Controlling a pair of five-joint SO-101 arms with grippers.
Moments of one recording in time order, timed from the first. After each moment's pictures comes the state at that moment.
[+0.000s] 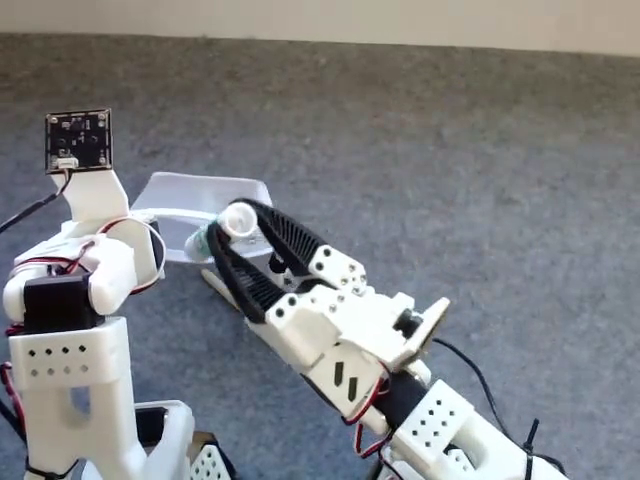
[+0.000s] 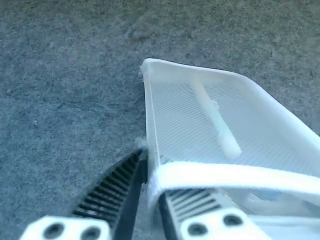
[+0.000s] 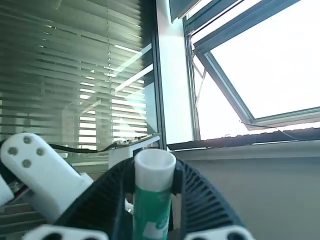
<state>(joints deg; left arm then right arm) -12.4 -49.6 28.4 77.9 6.3 -52.8 -65.8 77.1 -37.2 -6.4</state>
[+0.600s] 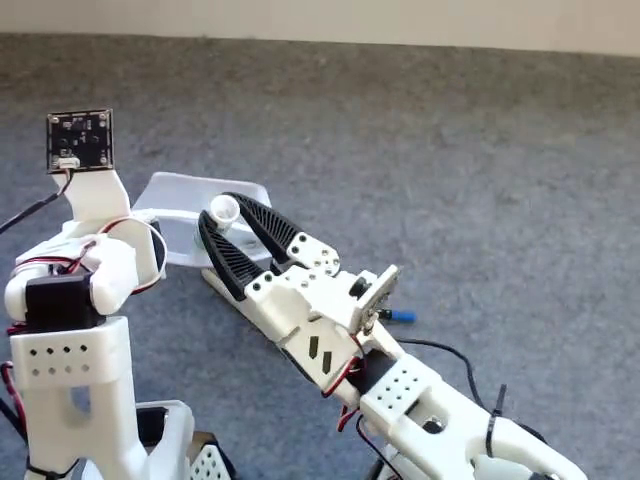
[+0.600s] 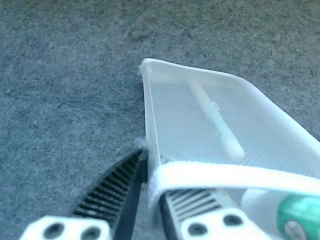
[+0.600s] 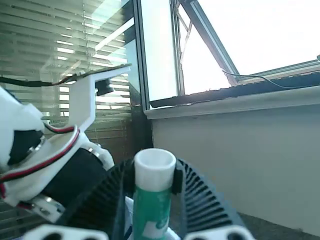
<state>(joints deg) -12.3 -49.6 28.4 77.9 6.3 -49.6 -41.8 77.1 -53.8 -6.4</state>
